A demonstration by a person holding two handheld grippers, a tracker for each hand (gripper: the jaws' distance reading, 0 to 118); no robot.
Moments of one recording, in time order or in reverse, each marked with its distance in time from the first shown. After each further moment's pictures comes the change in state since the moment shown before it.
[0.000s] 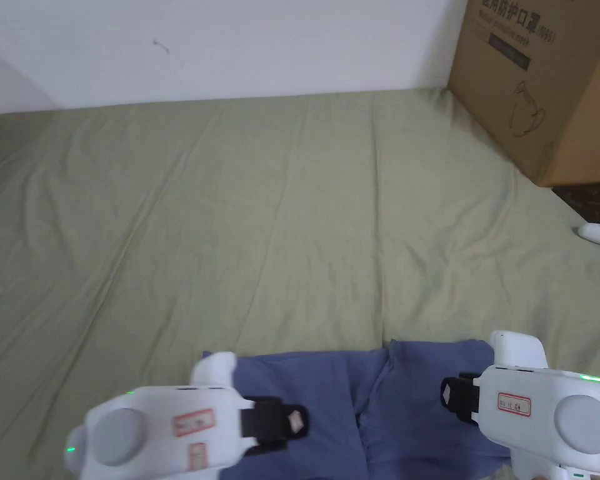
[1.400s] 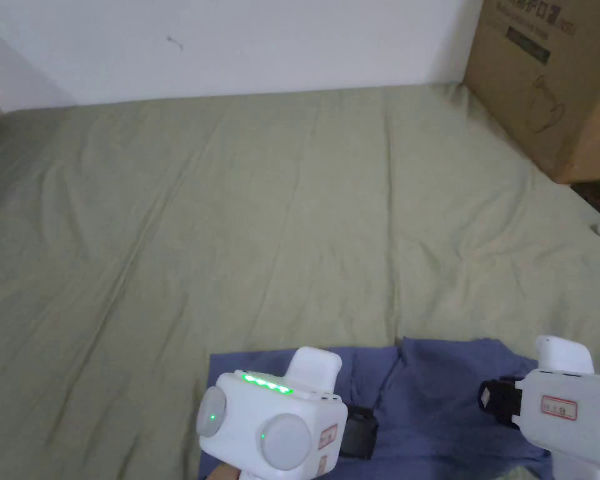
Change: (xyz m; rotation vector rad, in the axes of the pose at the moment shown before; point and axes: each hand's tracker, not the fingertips) left arm 0.074 -0.022 -0.087 -0.103 0.377 -0.490; right arm 0.020 -0.007 0.011 0.004 -0.037 -0.054
